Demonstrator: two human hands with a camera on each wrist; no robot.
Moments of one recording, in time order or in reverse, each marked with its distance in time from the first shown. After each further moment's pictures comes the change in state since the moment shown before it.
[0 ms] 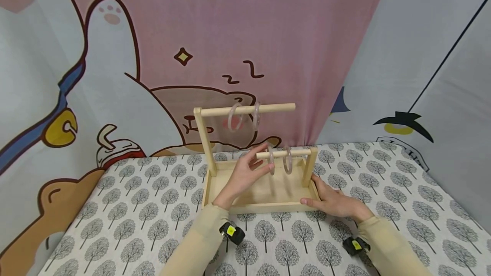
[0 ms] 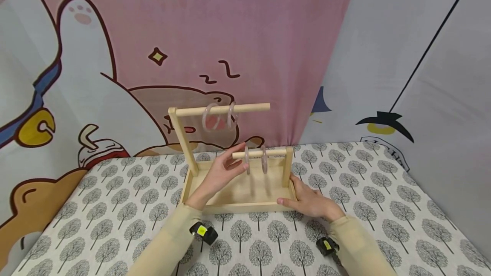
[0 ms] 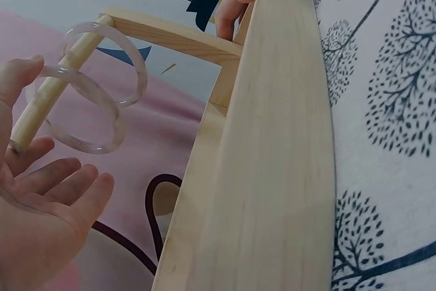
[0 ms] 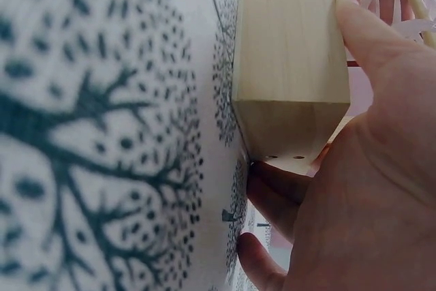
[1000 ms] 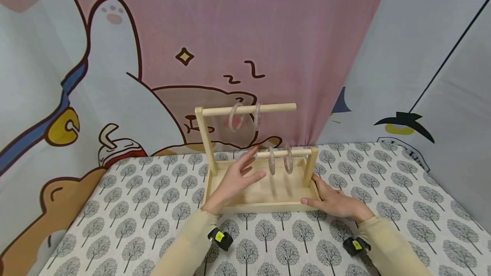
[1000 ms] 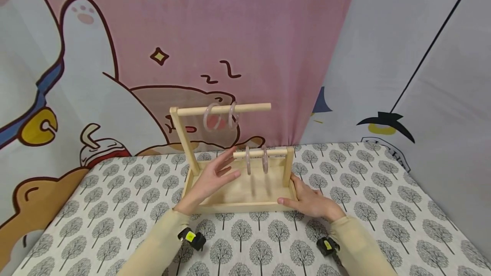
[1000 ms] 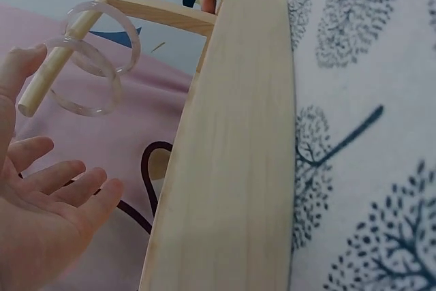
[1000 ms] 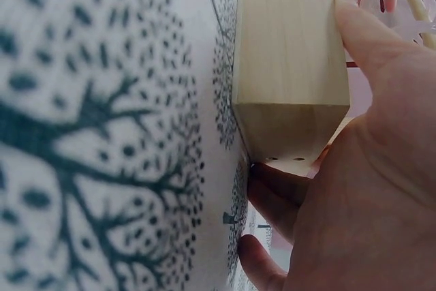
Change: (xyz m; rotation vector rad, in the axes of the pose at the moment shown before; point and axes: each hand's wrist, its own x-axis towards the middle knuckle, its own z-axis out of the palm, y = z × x) left_hand -0.022 0.007 -0.017 0.137 -0.034 -0.058; right_hand 0.001 0.001 0.001 -0.017 -0.001 0.026
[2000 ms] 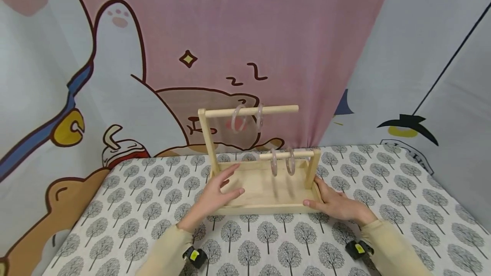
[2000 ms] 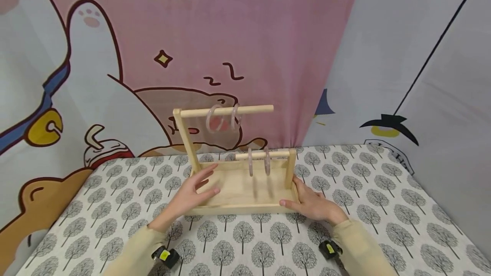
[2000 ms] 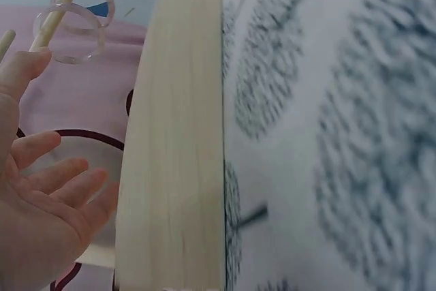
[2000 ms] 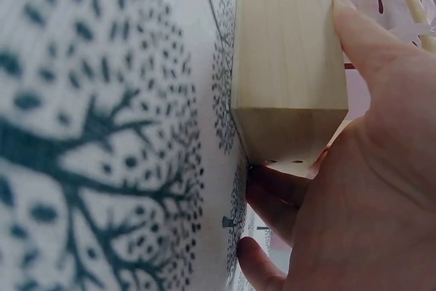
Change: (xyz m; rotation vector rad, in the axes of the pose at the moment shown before) left_hand -0.044 -0.044 -0.038 0.265 0.062 0.016; right_hand -0.003 -0.007 -0.001 0.000 0.007 -0.036
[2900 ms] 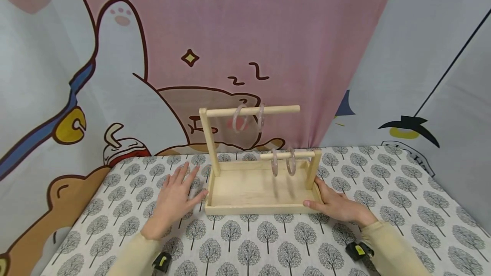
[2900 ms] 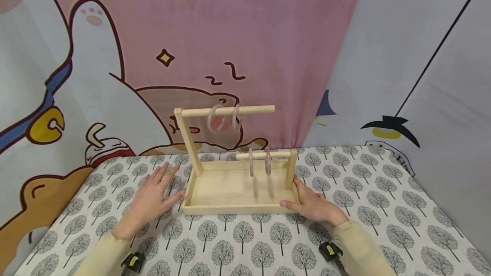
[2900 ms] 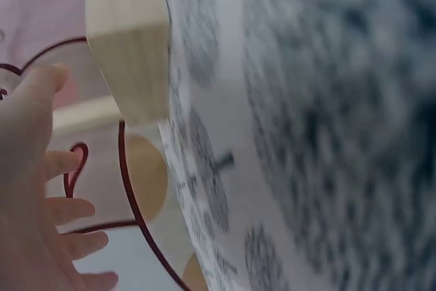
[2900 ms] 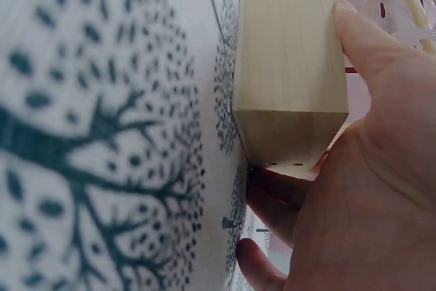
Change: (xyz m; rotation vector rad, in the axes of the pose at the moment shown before) left_hand -0.048 -0.025 -0.067 0.961 0.071 -0.125; right_hand -0.004 -0.010 -0.003 -0.008 -0.010 0.001
